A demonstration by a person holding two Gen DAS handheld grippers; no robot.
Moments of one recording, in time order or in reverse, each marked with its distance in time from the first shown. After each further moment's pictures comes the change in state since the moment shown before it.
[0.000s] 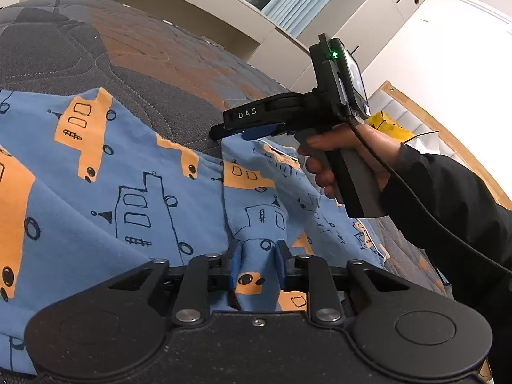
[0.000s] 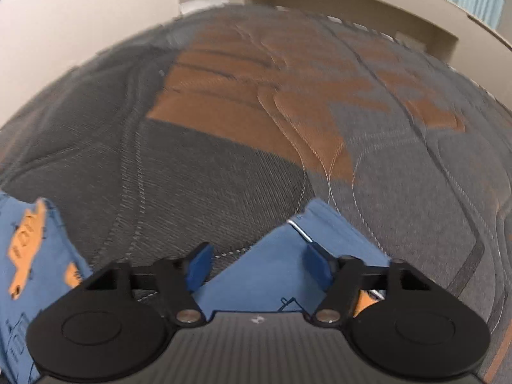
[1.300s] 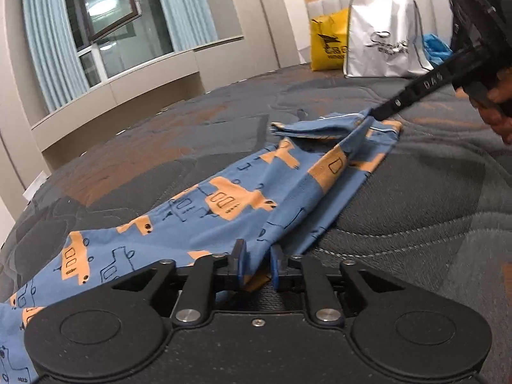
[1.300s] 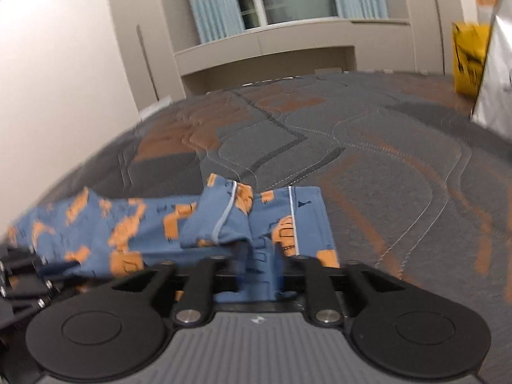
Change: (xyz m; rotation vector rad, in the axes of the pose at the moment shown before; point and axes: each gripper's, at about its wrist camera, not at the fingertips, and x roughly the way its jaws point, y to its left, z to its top) left arm 0.021 -0.121 -0.074 0.845 0.001 0.328; right arm -0.207 -0.127 -0.282 0.299 -0.349 0.037
